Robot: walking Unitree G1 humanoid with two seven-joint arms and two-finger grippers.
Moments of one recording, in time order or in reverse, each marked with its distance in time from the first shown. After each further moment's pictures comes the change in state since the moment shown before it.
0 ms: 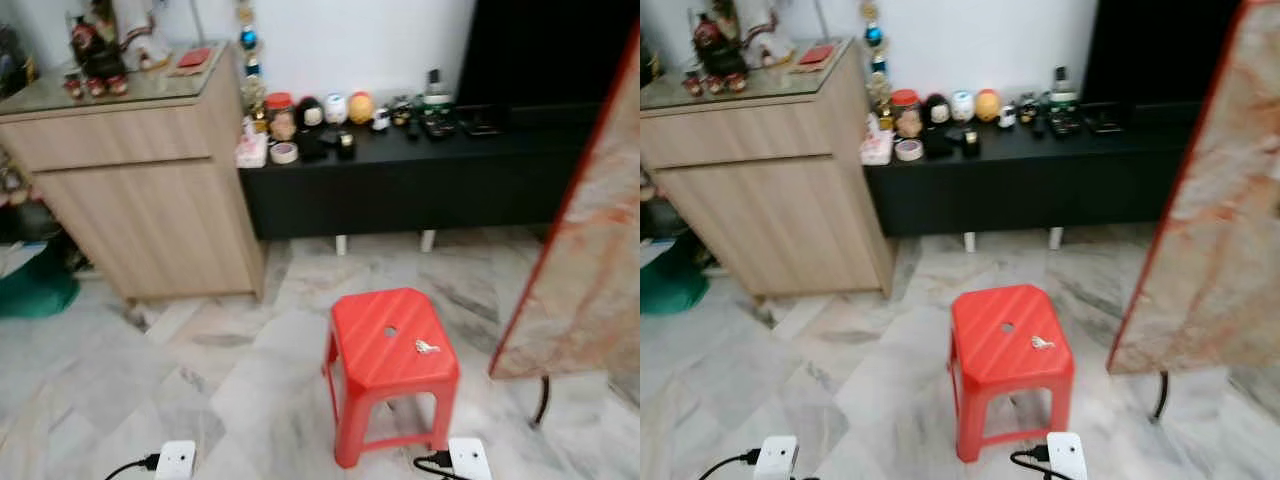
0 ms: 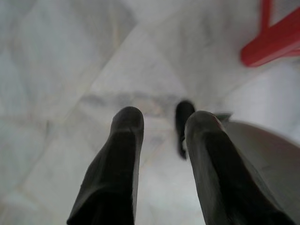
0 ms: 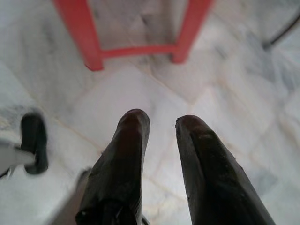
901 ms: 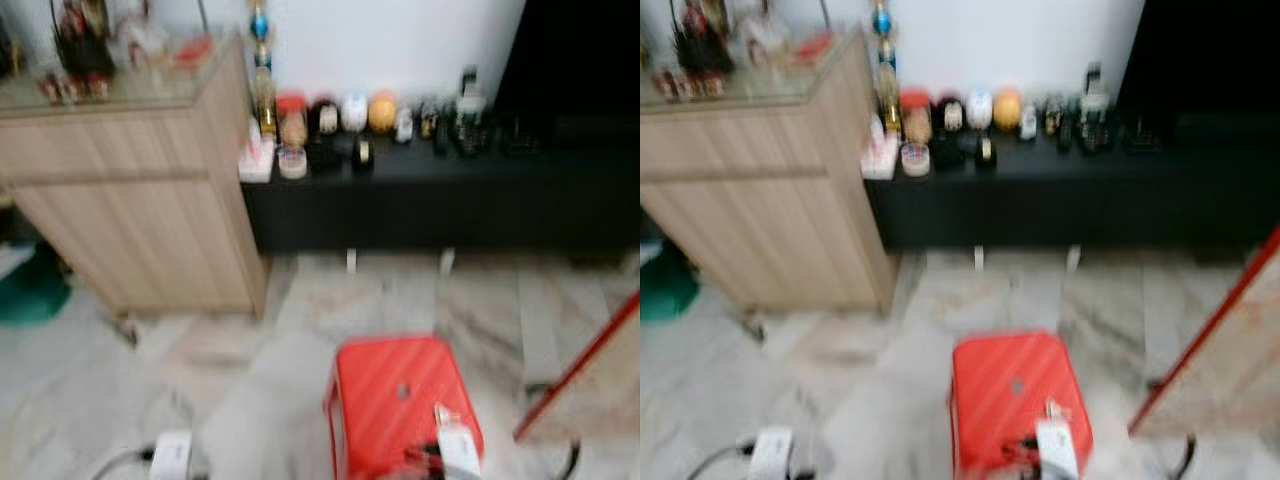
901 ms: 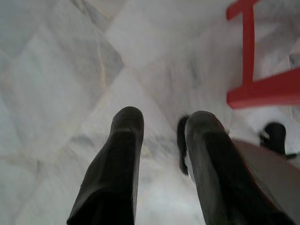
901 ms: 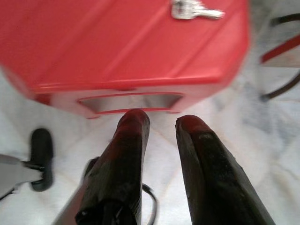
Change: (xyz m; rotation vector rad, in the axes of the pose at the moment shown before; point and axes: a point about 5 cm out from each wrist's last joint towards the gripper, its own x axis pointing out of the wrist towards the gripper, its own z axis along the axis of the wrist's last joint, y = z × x) left arm 0.002 -0.006 0.006 0.011 -0.025 -0.009; right arm 0.000 -0.005 0.005 -0.007 -0.019 -0.010
